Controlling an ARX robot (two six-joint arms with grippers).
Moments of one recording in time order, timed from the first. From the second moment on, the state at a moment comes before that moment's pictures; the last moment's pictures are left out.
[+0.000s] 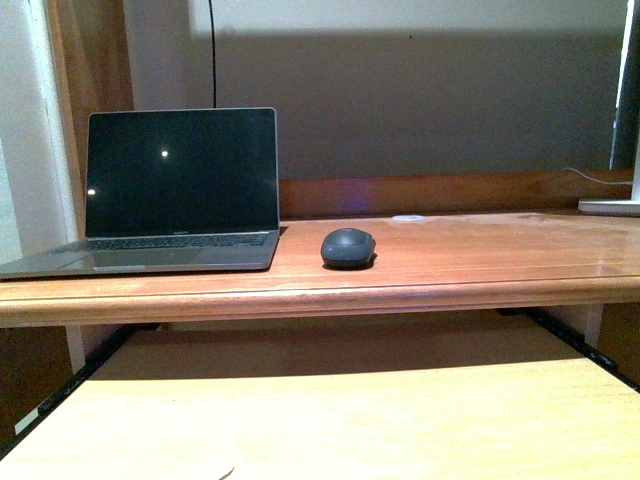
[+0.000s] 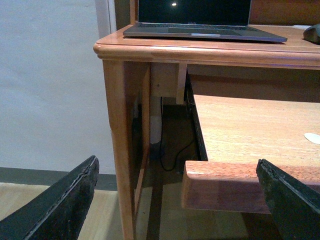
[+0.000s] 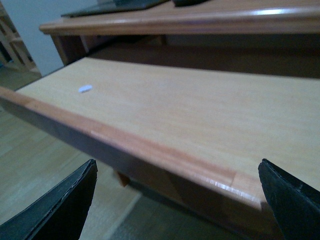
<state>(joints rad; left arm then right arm) -0.01 0.00 0.01 0.00 0.00 -0.01 -0.15 0.93 0.12 0.64 -0.91 -0.02</state>
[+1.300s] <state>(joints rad) -0.01 0.00 0.01 0.00 0.00 -0.01 0.49 1.77 0.62 1.00 -0.05 -0.04</state>
